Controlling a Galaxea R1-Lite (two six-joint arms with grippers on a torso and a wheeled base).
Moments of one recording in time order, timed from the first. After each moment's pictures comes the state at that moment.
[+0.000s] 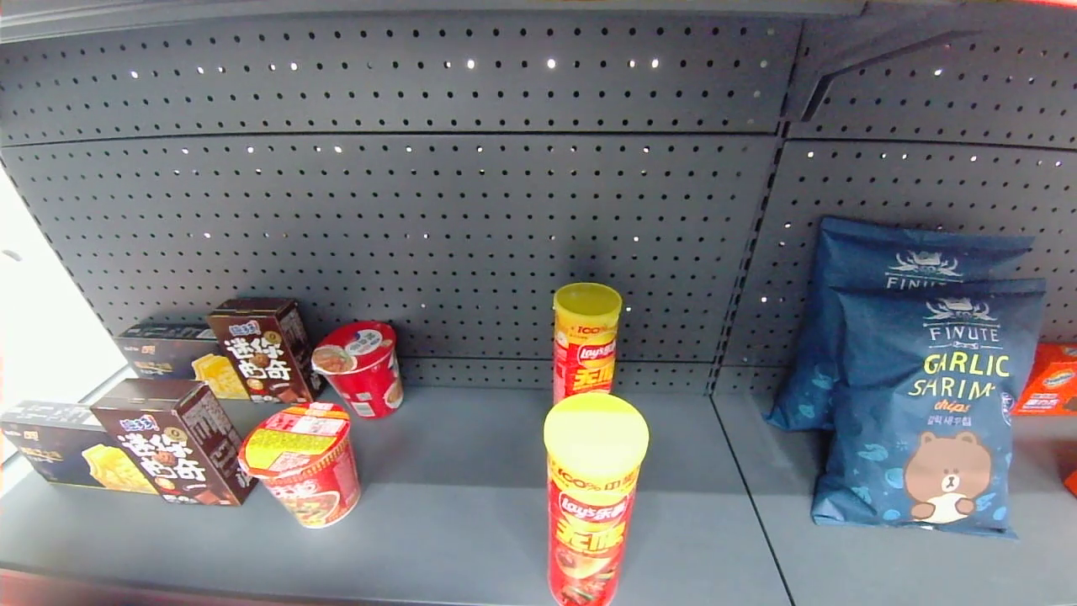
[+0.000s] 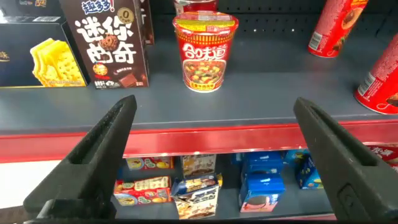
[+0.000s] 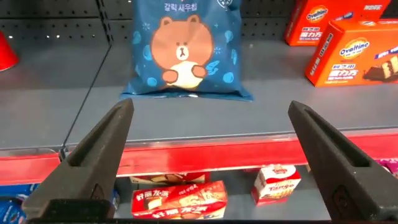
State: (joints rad) left arm -0.09 0.09 0.00 -0.06 -0.04 -0.05; right arm -0.07 0.08 0.00 -0.07 -0.06 -0.01
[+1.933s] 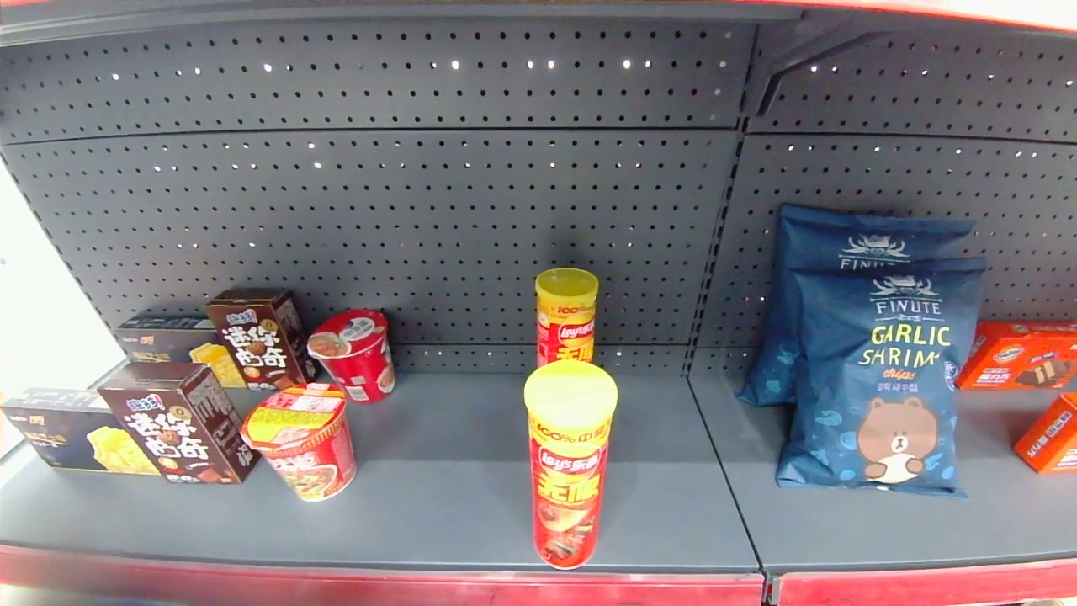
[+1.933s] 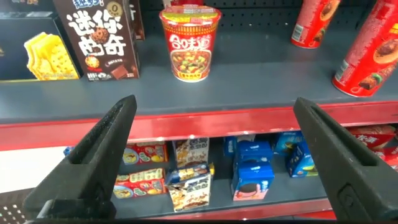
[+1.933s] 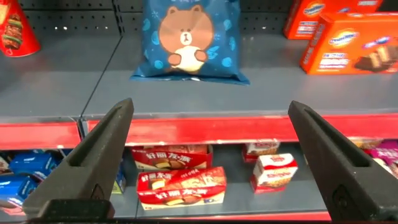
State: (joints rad) left arm -0.09 0.09 0.00 -0.06 -0.04 -0.05; right arm -0.07 0.09 0.00 -0.07 0.01 -0.02
